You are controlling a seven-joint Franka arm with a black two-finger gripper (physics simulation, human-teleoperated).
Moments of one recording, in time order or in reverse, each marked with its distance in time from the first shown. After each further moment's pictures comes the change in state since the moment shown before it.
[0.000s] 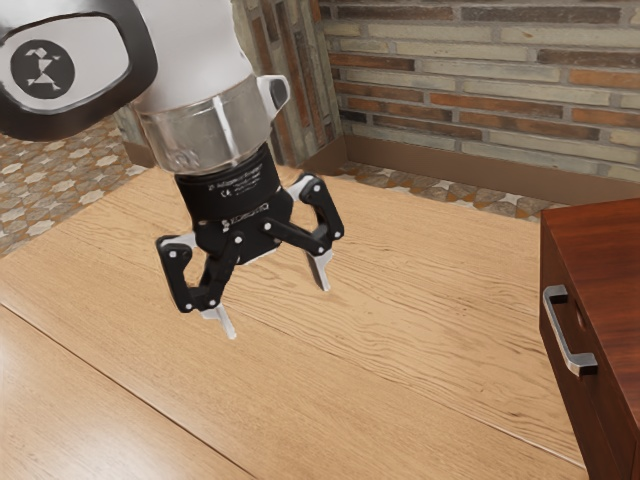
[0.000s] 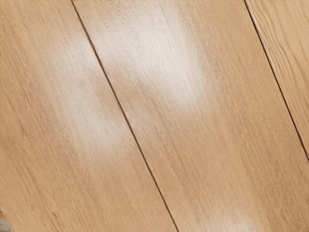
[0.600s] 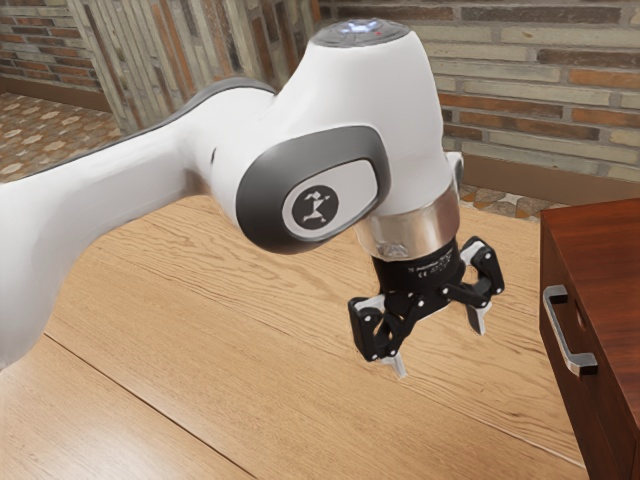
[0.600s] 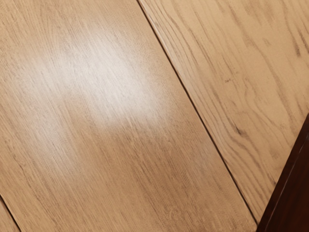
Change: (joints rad) arm -0.013 0.297 -0.030 -0.013 0.012 0.333 0.040
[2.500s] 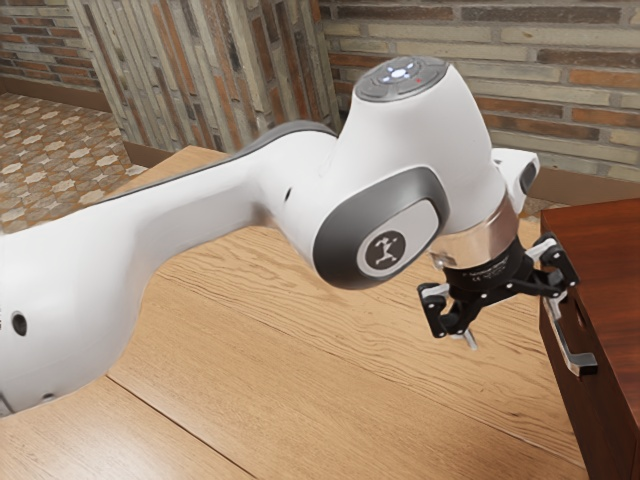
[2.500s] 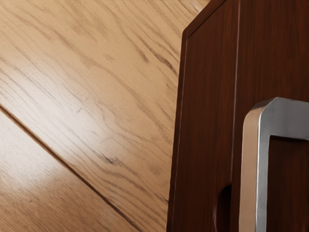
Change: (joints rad) arm 0.068 0.133 -0.065 0.031 -0.009 0.328 0.333
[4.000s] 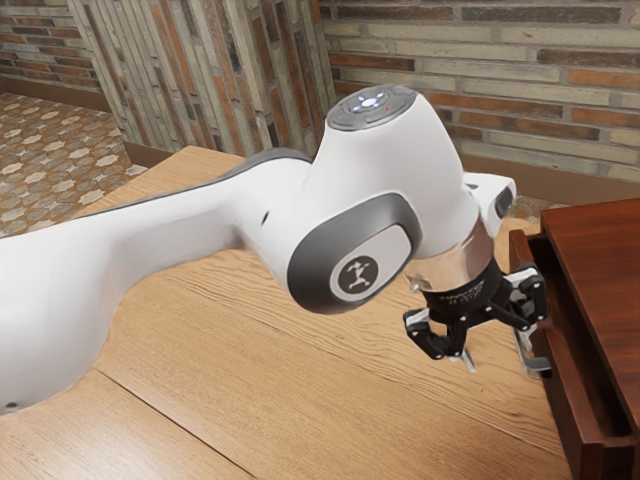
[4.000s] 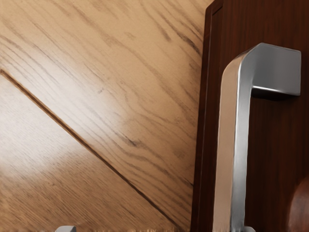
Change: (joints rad) arm 0.000 -0.071 -0.001 -0.136 -0.025 0.063 0.024
